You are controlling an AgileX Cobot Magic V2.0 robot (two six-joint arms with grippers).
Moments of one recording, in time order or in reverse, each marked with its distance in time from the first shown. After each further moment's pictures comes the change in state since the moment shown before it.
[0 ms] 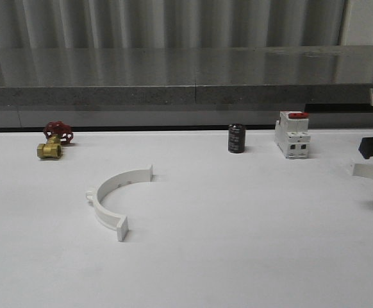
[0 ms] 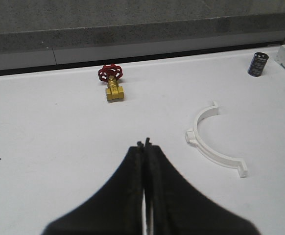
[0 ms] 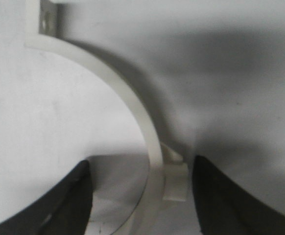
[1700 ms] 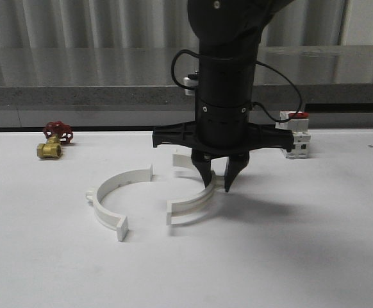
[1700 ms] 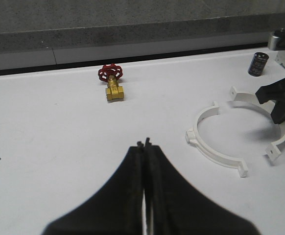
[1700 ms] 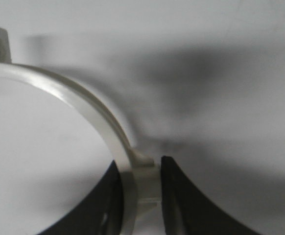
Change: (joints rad) left arm 0.000 0.000 0.000 0.000 0.000 0.000; right arm 0.683 0.211 -0.426 -0.227 0.224 0.844
